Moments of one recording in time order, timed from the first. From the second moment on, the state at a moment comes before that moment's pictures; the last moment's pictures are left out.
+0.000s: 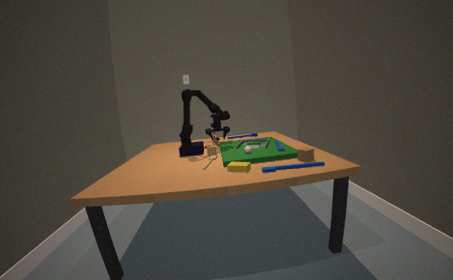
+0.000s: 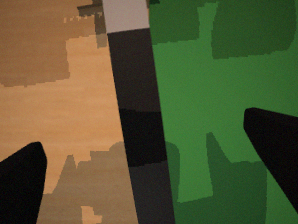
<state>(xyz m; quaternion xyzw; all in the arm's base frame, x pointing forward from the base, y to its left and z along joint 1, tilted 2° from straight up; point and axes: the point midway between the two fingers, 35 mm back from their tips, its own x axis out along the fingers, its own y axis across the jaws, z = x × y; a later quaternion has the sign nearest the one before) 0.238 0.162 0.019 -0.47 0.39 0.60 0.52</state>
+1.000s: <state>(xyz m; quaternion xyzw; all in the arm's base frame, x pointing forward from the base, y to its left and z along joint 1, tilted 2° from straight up) 0.237 0.162 0.000 -0.47 0.40 0.60 0.52</state>
